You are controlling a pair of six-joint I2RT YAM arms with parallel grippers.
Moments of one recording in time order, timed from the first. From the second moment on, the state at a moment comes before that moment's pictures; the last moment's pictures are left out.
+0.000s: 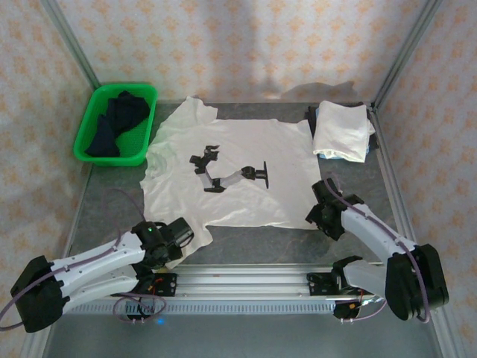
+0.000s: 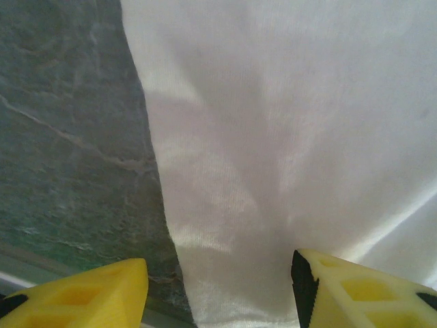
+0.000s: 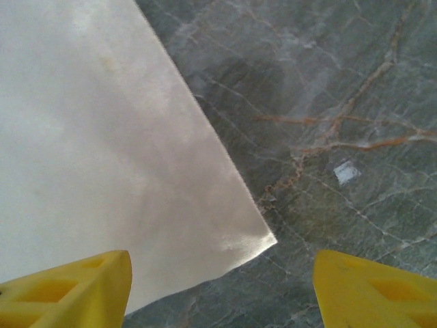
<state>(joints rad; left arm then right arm) -0.82 0.90 0.40 -1.07 -0.20 -1.25 0.30 1.12 0.55 -0.82 0.10 0.94</state>
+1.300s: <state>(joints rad) -0.55 0.95 0.79 -1.08 -0.30 -0.97 0.30 1.12 0.69 -0.75 0.18 0.95</state>
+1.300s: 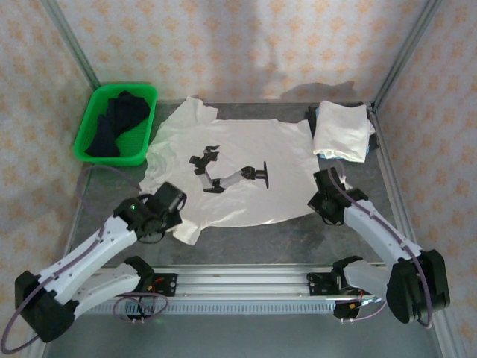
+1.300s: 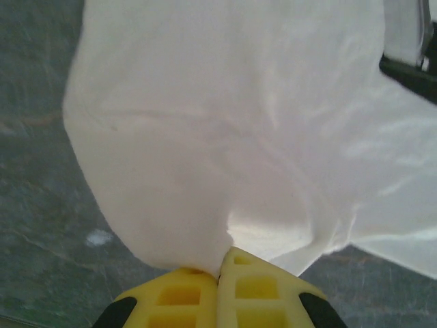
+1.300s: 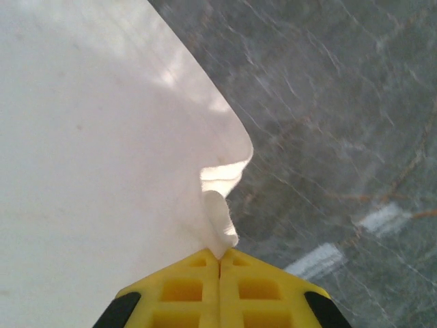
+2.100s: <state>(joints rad) -0.22 1.74 1.48 -1.07 -0.27 -0.62 0.19 1.71 1.20 -0.74 0.20 0.81</state>
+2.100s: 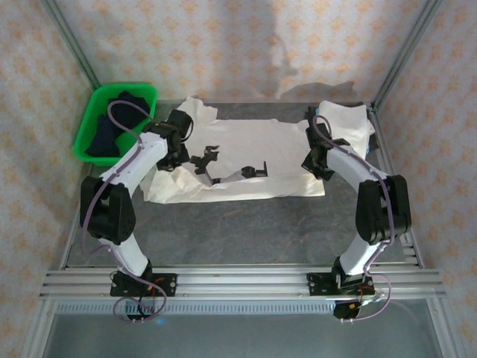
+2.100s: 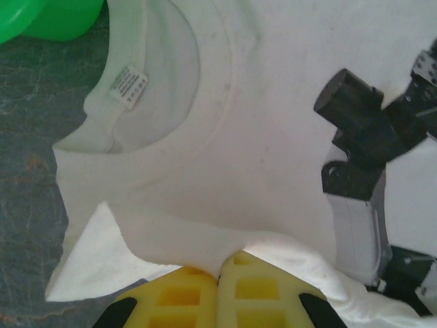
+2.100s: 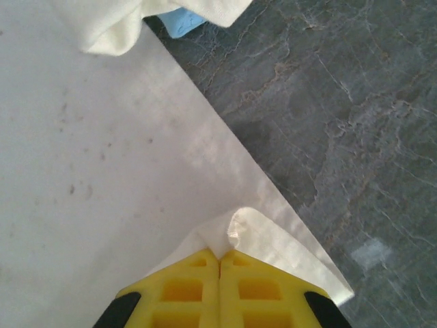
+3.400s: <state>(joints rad) -0.13 2.03 1.74 -1.15 -0.25 -0.57 0.16 1.92 1.40 -0.77 0.19 0.78</state>
